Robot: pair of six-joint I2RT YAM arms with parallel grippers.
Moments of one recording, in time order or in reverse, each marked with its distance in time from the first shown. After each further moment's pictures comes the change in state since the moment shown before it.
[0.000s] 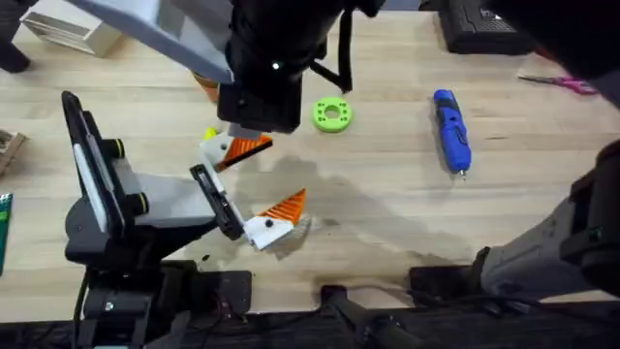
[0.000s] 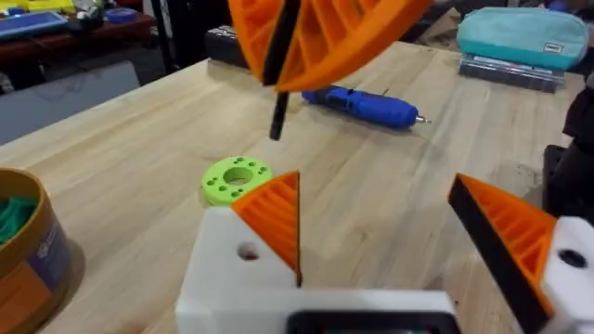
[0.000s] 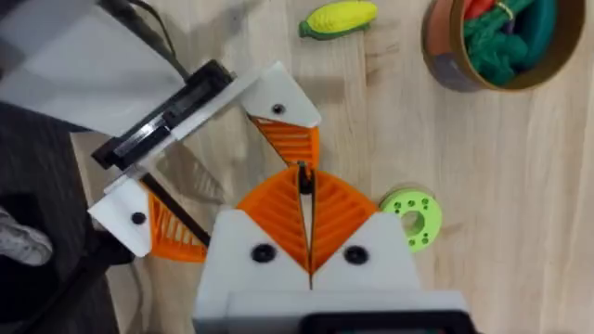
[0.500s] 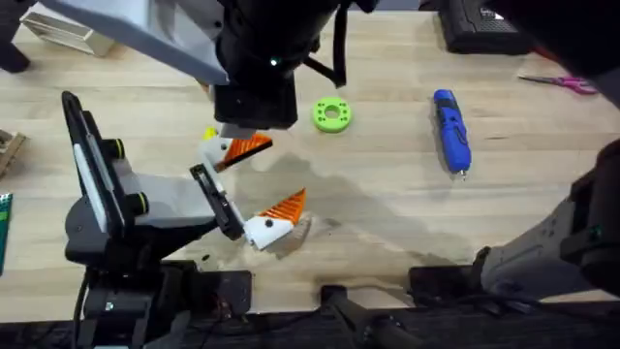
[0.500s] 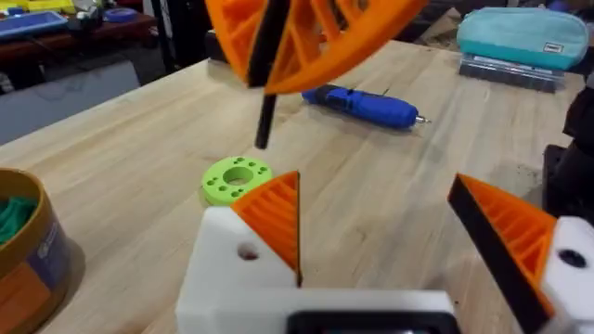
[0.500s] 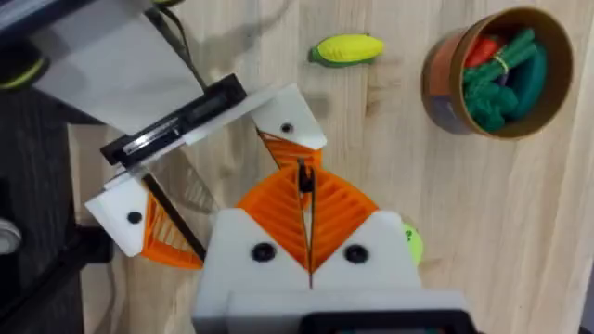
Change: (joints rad) left arm 0.000 0.000 0.000 0.000 0.000 0.000; right arm -0.001 0.000 0.000 0.043 -0.060 -0.131
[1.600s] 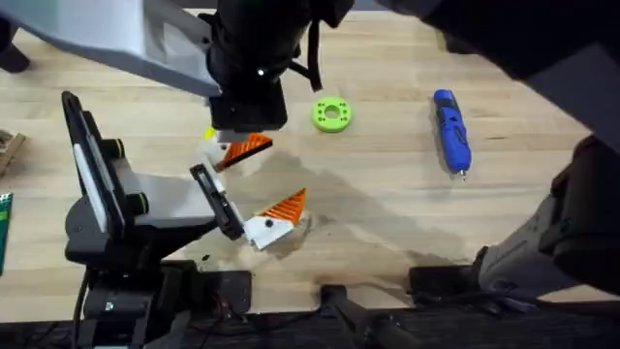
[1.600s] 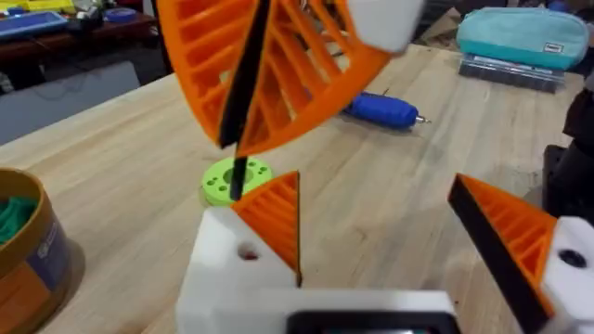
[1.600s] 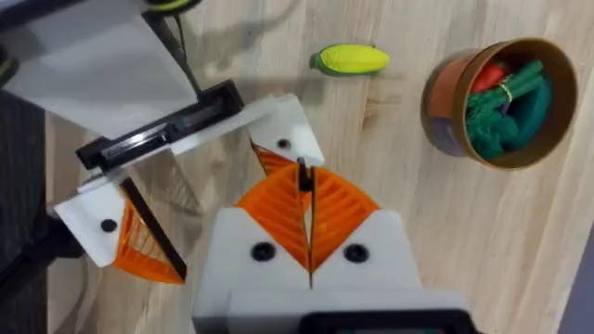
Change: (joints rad) left arm 0.000 0.000 0.000 0.000 0.000 0.000; right arm 0.000 0.050 0.000 0.027 -0.010 -0.103
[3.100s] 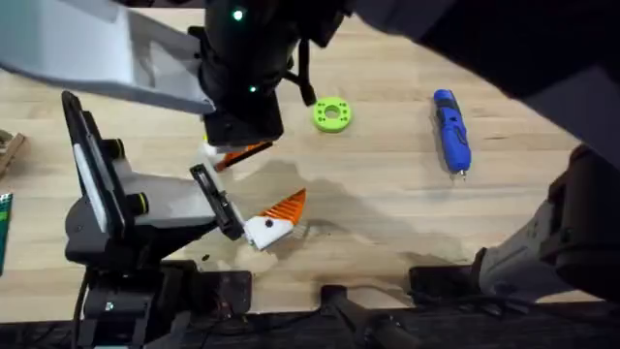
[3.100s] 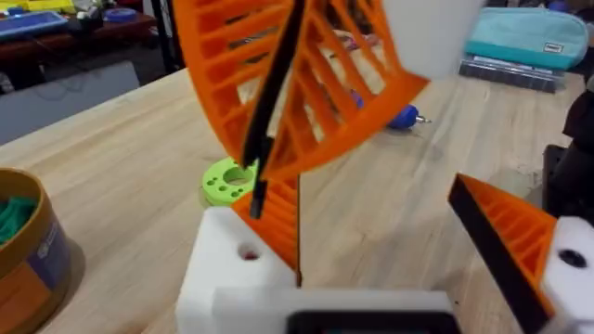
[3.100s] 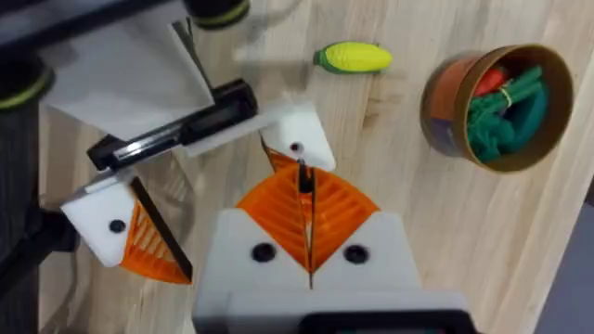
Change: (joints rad) left arm 0.000 0.000 0.000 0.000 0.000 0.000; right arm 0.047 0.000 0.000 -0.012 0.061 -0.003
